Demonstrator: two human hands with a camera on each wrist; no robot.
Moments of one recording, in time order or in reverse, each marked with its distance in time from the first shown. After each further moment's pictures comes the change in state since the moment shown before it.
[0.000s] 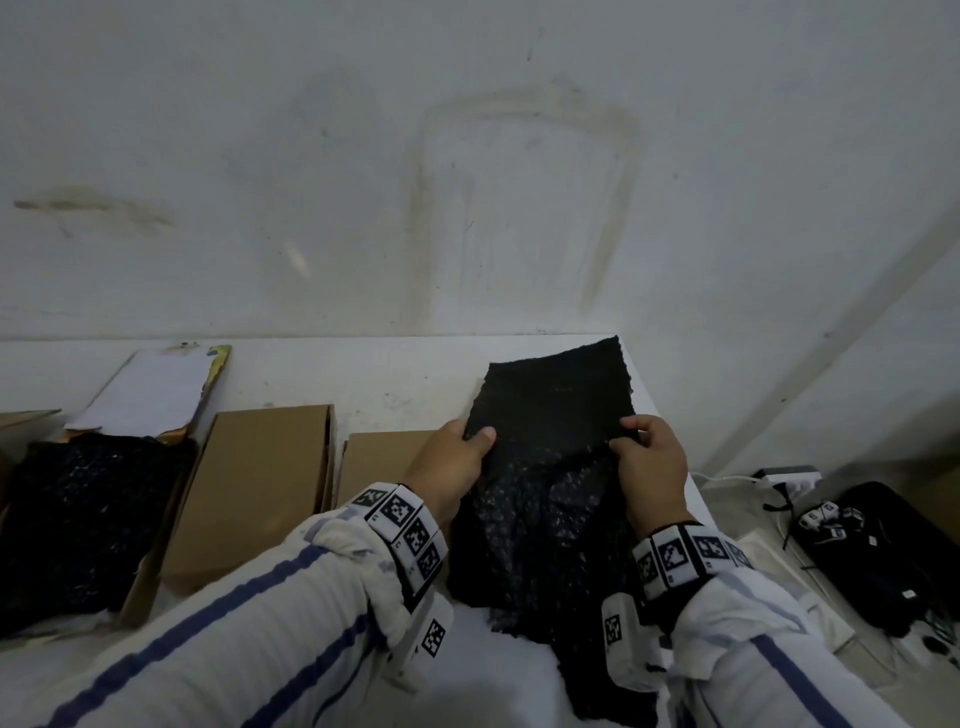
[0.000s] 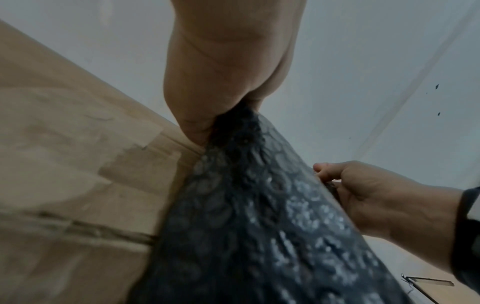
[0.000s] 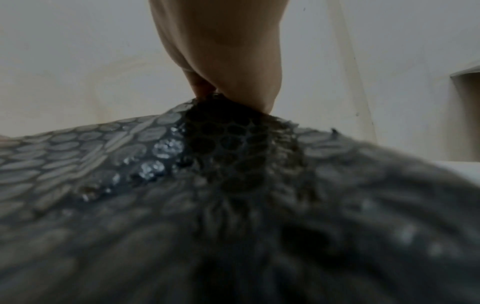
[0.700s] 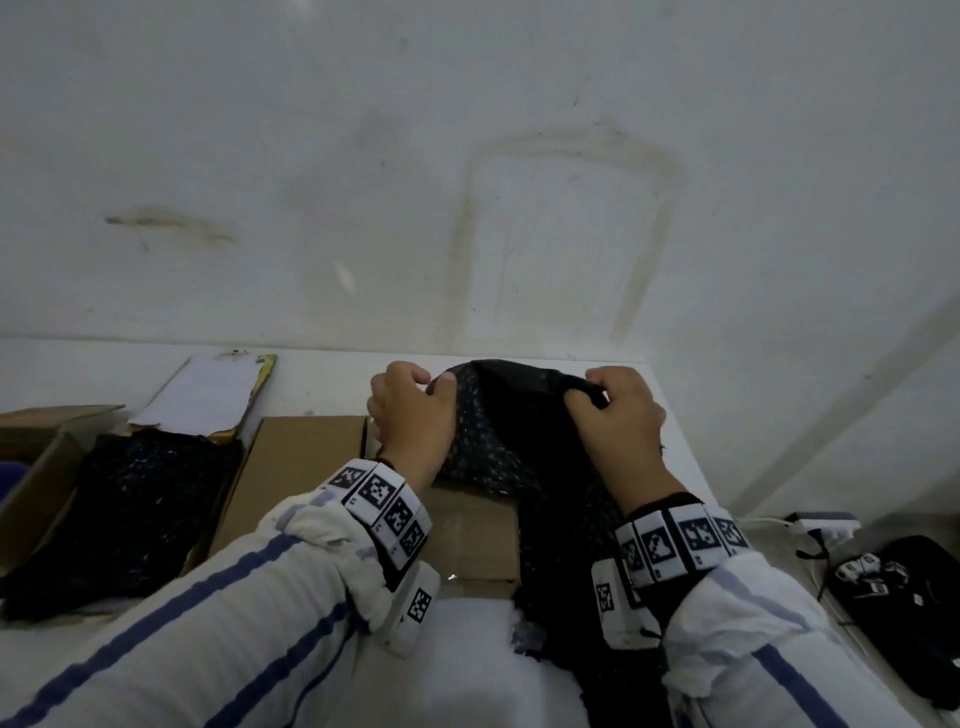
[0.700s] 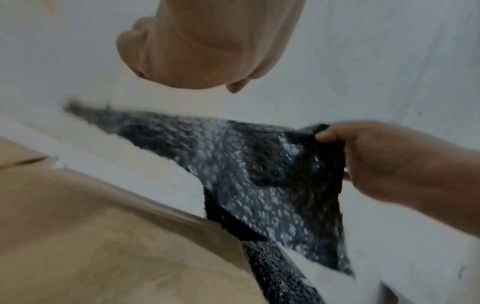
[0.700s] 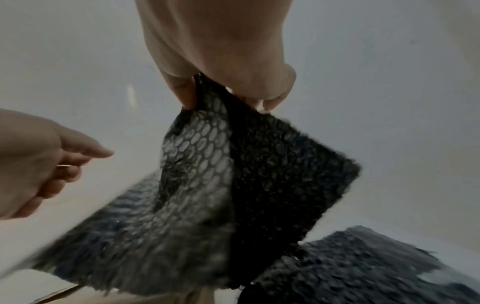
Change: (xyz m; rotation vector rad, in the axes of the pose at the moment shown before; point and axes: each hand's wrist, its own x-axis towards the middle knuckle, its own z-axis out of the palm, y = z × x) left_hand -0.002 0.042 -0.060 0.268 0.643 0.311; right_hand -0.029 -0.094 0.043 -0.338 -0.126 -0.493
